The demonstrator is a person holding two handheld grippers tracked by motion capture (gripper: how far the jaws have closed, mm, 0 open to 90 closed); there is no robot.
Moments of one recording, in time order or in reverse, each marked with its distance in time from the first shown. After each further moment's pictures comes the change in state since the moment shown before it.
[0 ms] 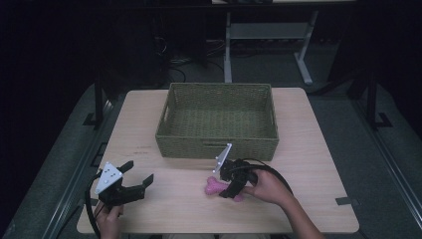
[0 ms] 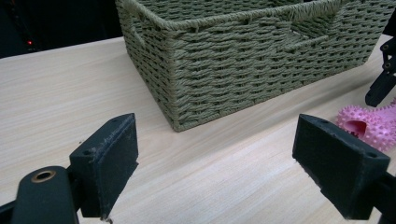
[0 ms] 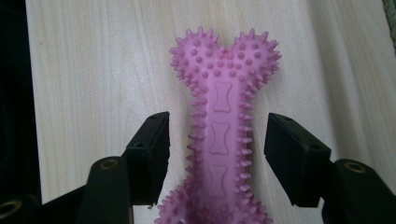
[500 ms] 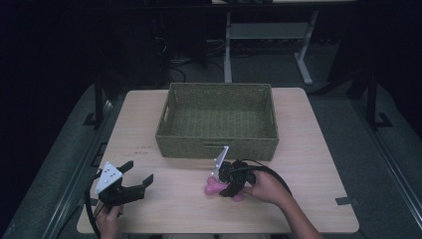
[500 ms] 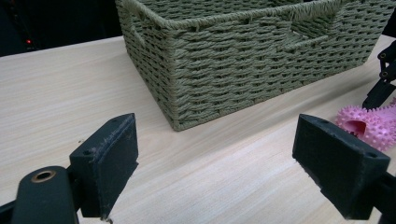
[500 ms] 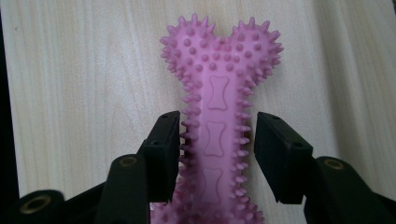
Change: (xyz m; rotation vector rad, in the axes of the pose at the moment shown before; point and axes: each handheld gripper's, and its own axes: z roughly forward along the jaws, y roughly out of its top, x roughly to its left) left arm 0.001 0.000 0.000 -0.001 -0.001 -0.006; right arm 0.000 0.001 0.008 0.037 -0.029 -0.017
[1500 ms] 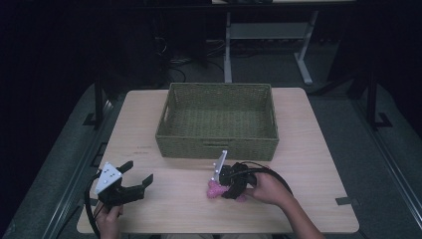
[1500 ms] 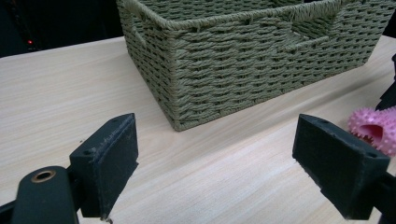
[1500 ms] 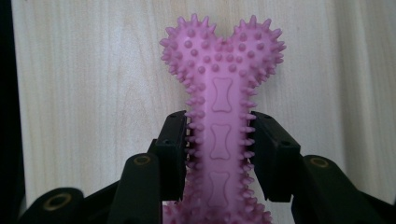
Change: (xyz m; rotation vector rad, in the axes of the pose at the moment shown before) left arm 0.000 0.000 -0.001 -0.001 0.003 0.000; right arm 0.009 -0.001 -0.004 0.037 -0.015 -0.077
